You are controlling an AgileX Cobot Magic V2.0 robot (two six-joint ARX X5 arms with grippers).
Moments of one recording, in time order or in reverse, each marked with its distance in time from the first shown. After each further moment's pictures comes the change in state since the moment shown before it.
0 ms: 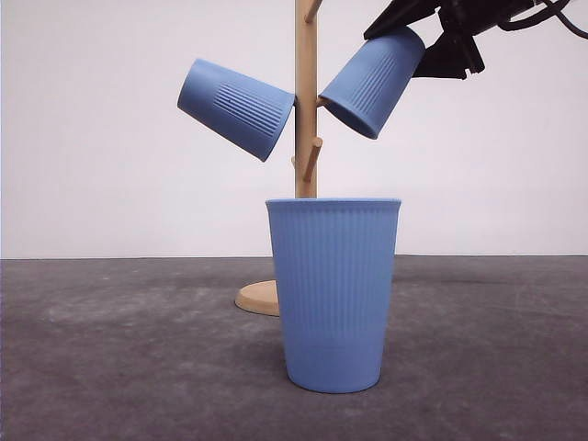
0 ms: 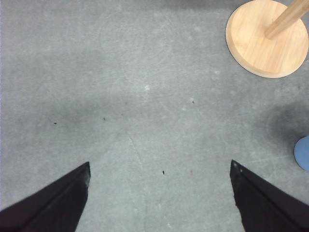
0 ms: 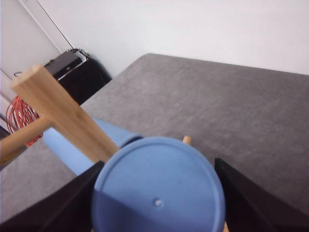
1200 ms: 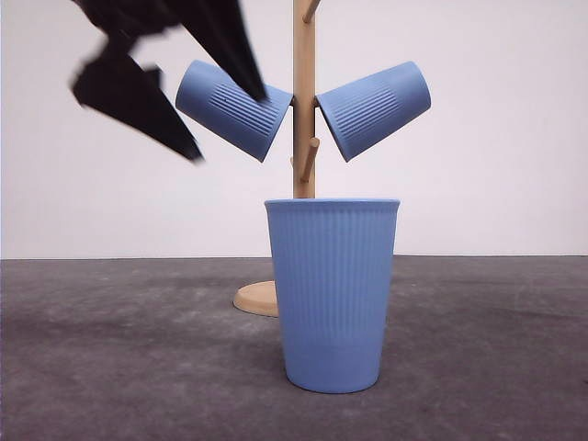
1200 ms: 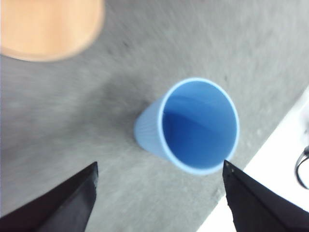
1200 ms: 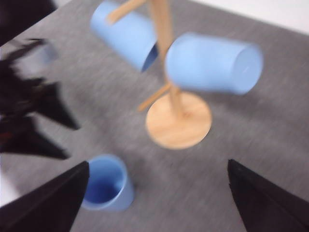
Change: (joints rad) left_arx -0.435 0.446 0.000 0.331 0.344 -0.043; right_arx 0.032 -0.609 -0.037 -0.847 0.296 -0.331
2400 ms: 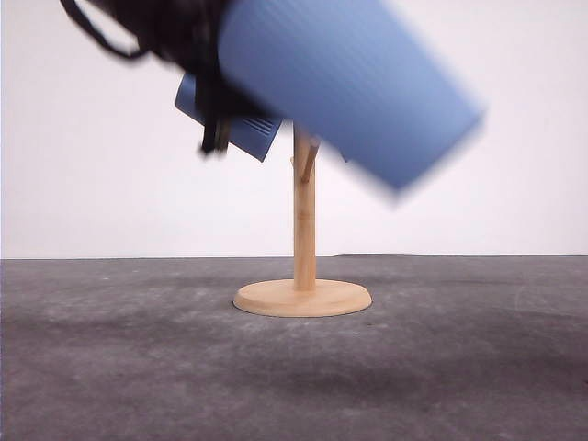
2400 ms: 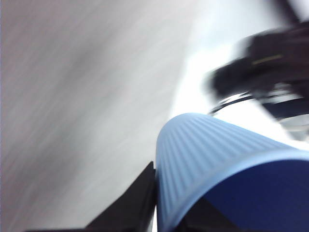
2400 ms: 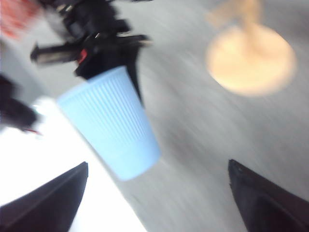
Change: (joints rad) left_arx -0.010 0.117 0.019 0.116 0.513 0.266; right_arx 0.052 -0.270 -0.355 -0.017 -0.191 -0.008
